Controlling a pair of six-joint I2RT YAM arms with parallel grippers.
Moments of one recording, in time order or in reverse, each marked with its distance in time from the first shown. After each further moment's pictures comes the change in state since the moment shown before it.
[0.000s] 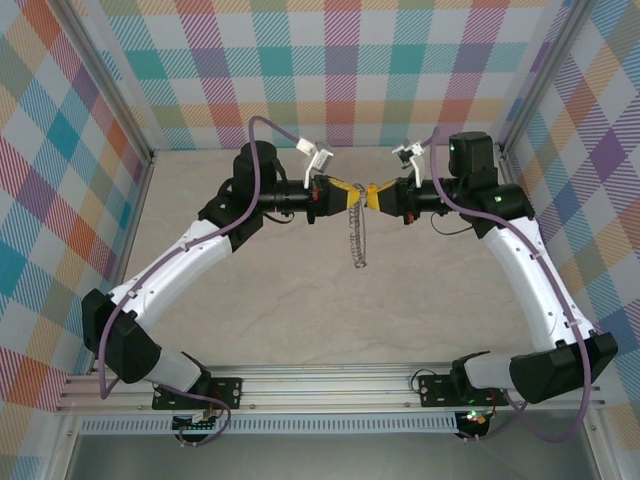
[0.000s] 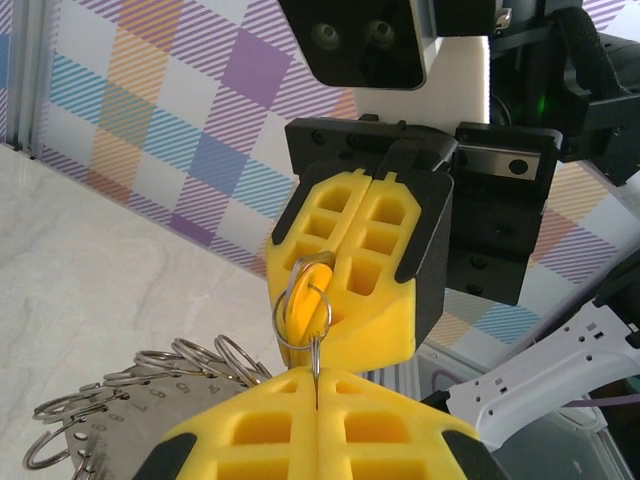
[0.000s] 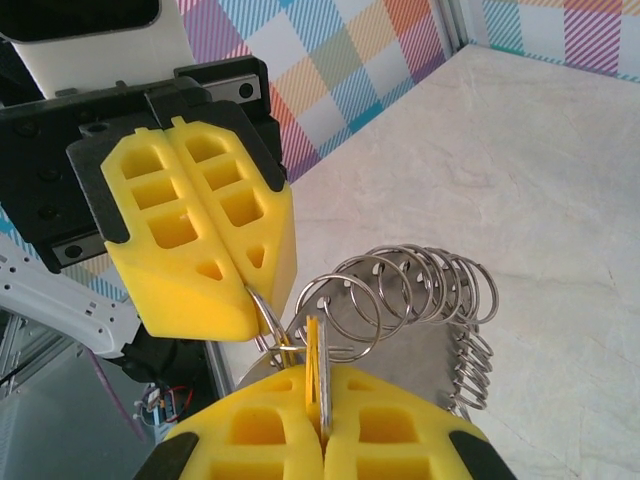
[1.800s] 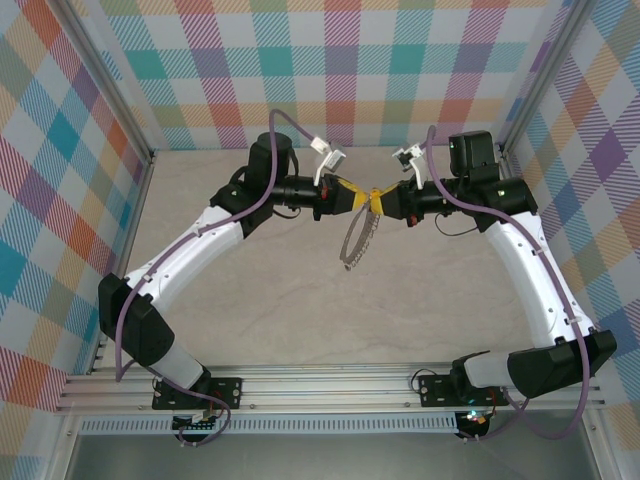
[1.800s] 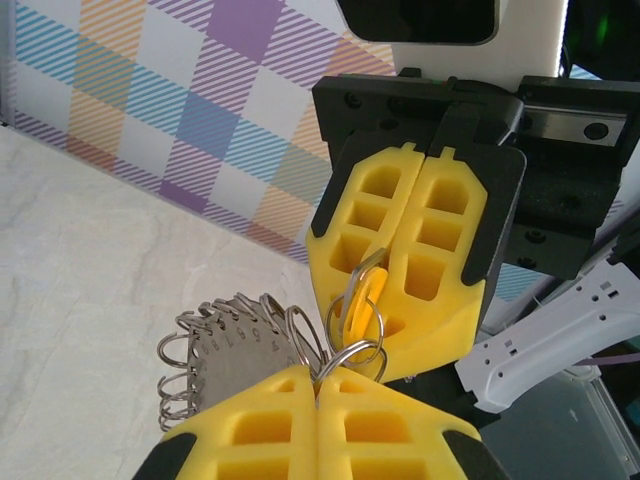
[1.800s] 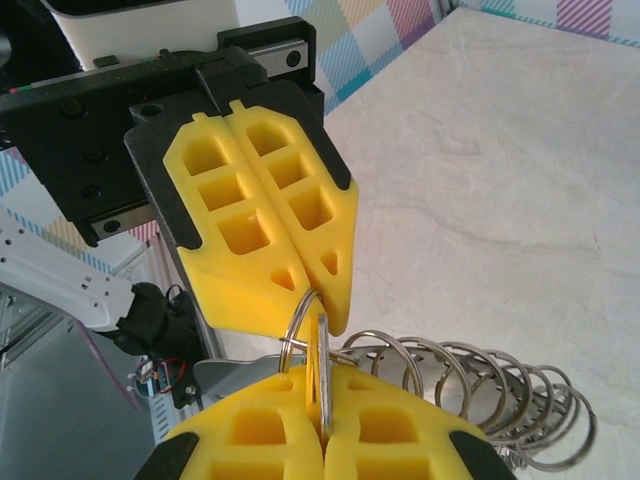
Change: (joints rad) left arm 0.003 0.105 0.104 -0.119 0.054 0.106; right arm -0.003 0.022 0.068 -0.152 0.040 -0.089
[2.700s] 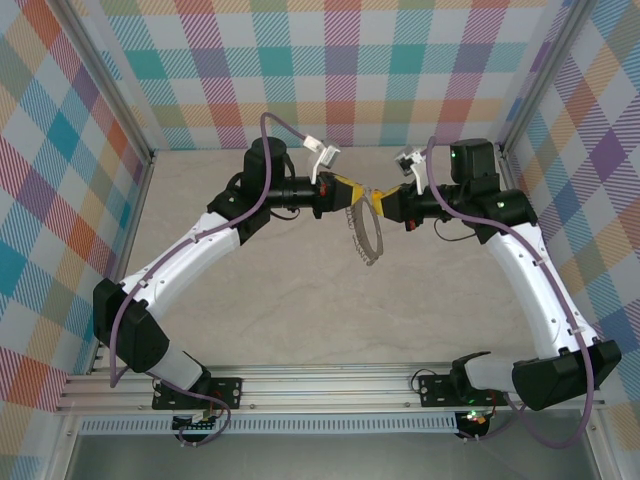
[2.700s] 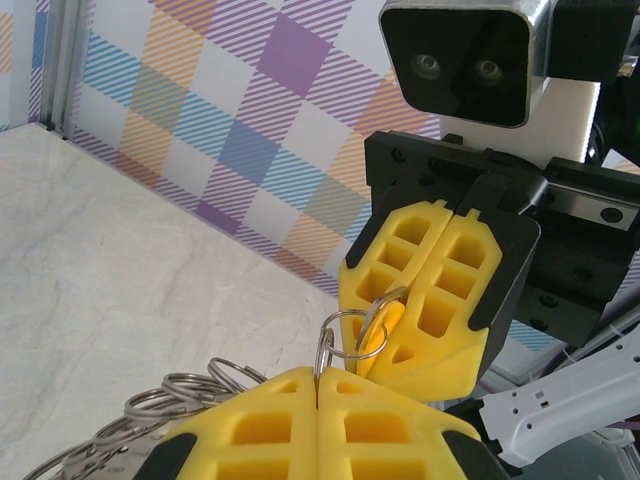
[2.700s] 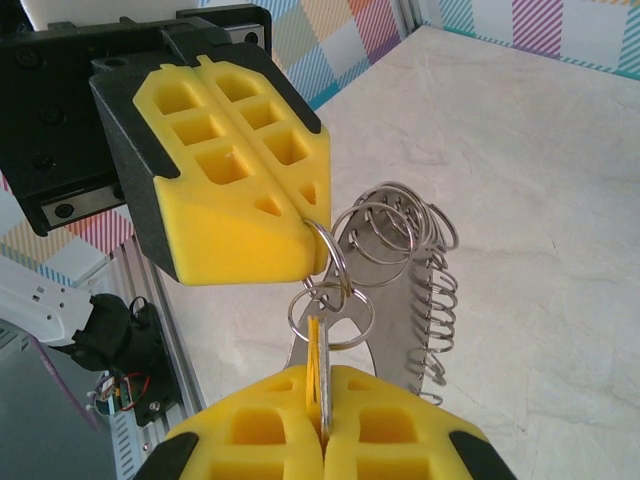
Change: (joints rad) left arm 0.000 -0.041 -0.060 0.090 -0.105 -0.099; right arm 0.006 -0.062 -0.105 0.111 0.060 0.031
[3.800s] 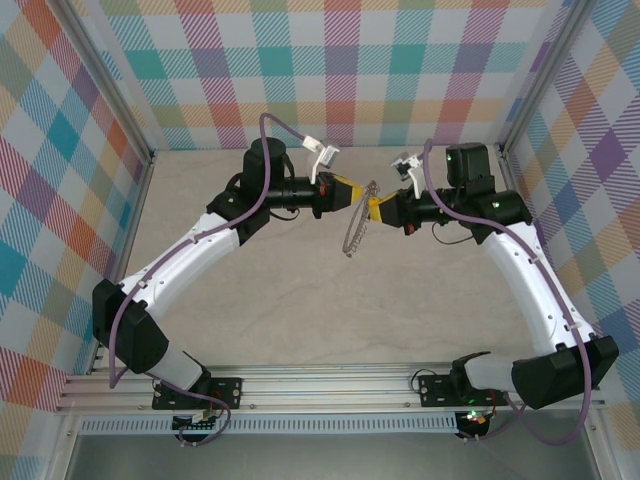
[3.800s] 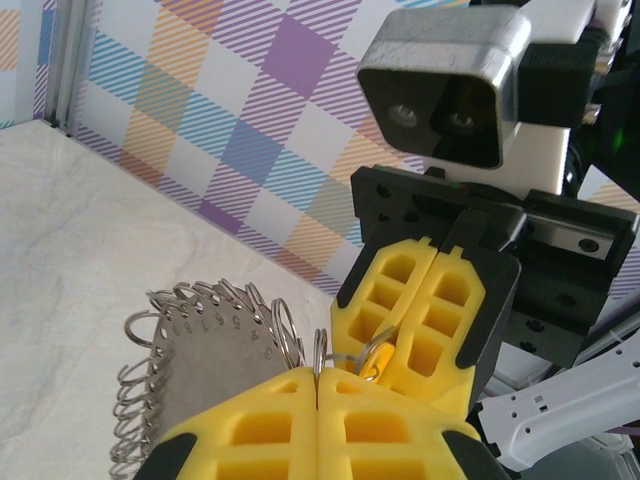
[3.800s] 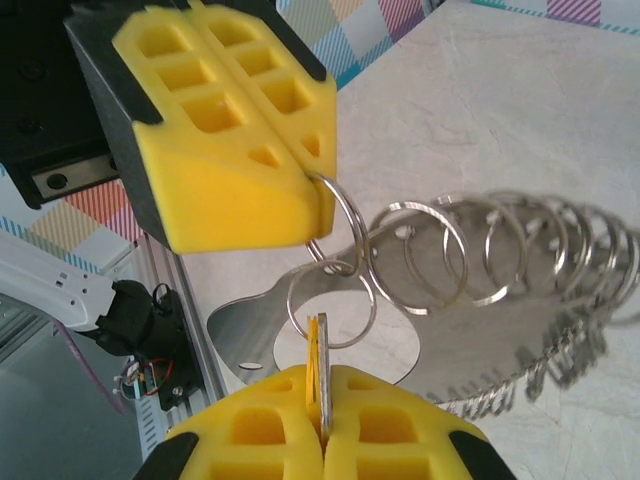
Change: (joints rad) left arm 0.000 -0.005 -0.005 0.001 -0.008 -0.015; right arm 0.001 0.010 -0.025 -0.003 -0.045 -0.001
